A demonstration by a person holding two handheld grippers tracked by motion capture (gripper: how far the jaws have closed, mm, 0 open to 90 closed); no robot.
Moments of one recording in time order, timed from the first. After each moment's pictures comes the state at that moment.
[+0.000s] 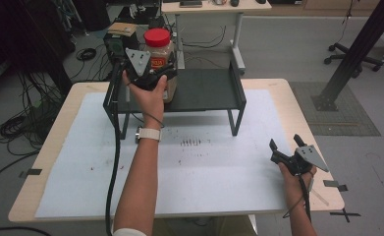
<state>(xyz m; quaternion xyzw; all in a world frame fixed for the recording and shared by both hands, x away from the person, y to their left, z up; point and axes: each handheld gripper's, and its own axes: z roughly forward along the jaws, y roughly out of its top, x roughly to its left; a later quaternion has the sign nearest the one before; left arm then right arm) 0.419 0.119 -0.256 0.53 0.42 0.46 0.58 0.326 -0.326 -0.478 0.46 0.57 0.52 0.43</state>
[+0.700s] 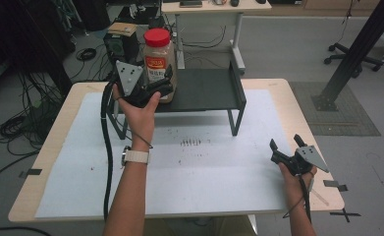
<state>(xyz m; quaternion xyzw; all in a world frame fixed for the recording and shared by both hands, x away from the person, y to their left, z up) 0.369 0.127 -0.249 0.53 0.39 0.46 0.60 0.326 -0.326 -0.478 0.46 0.57 0.53 0.43</state>
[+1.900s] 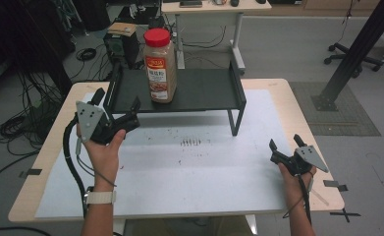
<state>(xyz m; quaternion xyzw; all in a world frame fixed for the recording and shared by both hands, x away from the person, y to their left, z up) 0.304 0.201 -0.300 0.51 0.39 0.47 0.60 0.326 -0.325 -0.478 0.46 0.57 0.52 0.44</state>
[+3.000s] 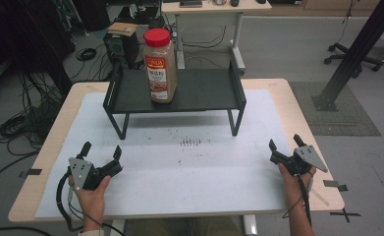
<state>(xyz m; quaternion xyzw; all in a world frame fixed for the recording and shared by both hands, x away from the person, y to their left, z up) 0.264 0.269 -0.462 0.51 0.46 0.48 0.54 0.326 -0.324 -0.478 0.46 0.58 0.52 0.44</state>
